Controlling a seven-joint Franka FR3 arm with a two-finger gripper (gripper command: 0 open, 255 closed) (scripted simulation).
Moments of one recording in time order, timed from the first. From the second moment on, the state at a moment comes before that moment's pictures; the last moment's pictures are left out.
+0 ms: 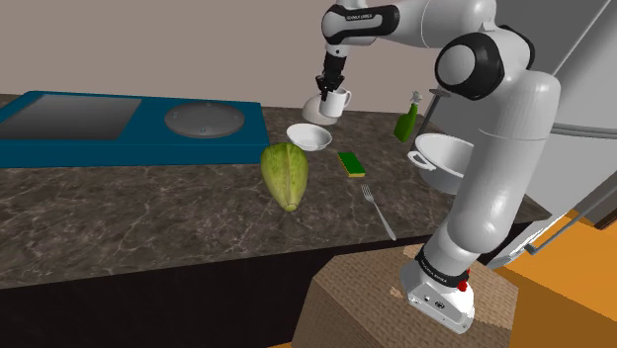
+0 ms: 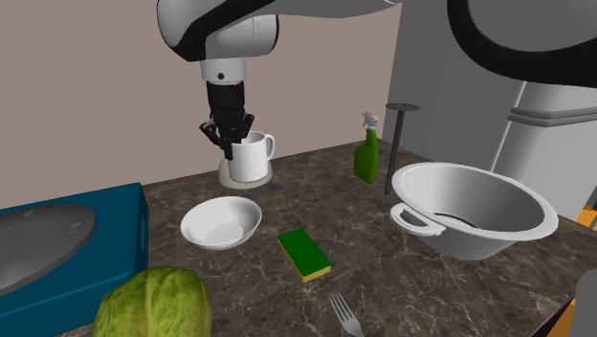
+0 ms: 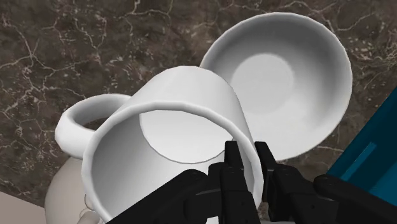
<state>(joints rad) -0.04 0.28 -0.27 -1.54 0.07 1.88 -0.16</state>
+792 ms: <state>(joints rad) 0.06 0.26 -0.22 -1.59 0.05 1.91 -0.01</state>
